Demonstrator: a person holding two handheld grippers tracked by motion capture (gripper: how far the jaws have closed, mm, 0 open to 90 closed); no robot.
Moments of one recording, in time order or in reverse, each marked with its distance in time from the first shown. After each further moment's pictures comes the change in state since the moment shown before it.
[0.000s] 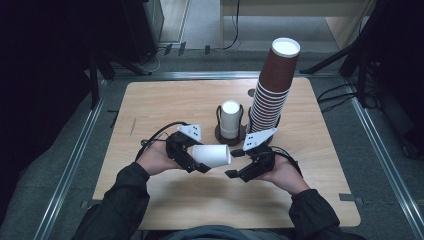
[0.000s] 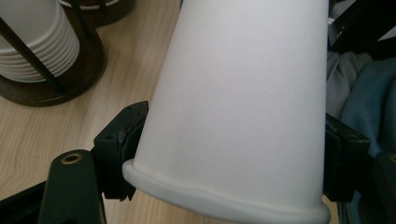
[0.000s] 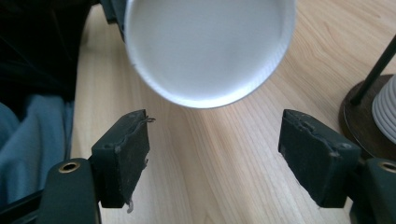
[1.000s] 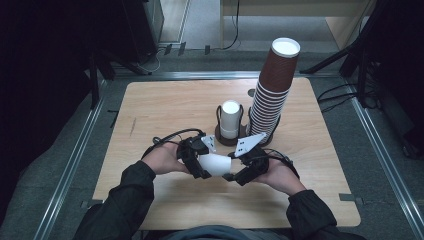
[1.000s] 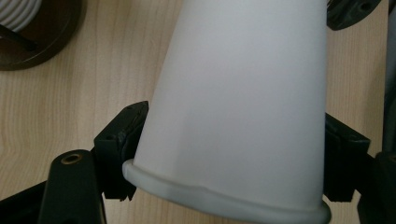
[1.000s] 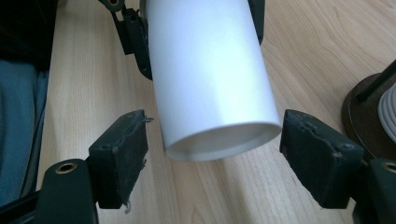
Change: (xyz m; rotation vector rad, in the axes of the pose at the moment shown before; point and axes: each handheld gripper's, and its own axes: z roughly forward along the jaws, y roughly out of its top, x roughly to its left) left arm -0.003 0.012 0.040 0.287 0.046 0.045; right arm 0.005 0.001 0.017 0.096 -0.043 -0.092
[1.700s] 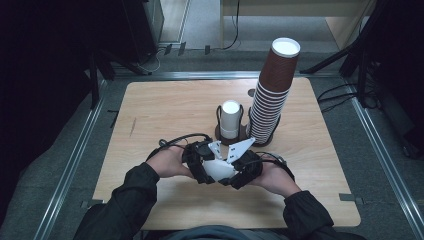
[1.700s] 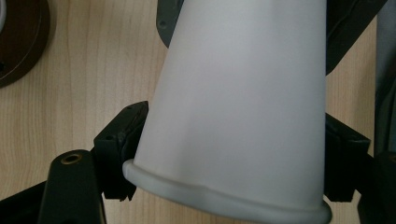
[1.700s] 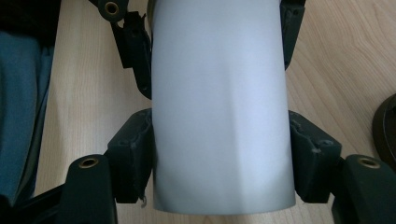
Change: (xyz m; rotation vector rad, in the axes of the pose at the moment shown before) left arm -0.011 0.010 0.008 0.033 -0.016 0.051; right arm 0.010 0.006 0.015 0.067 0.022 -0.091
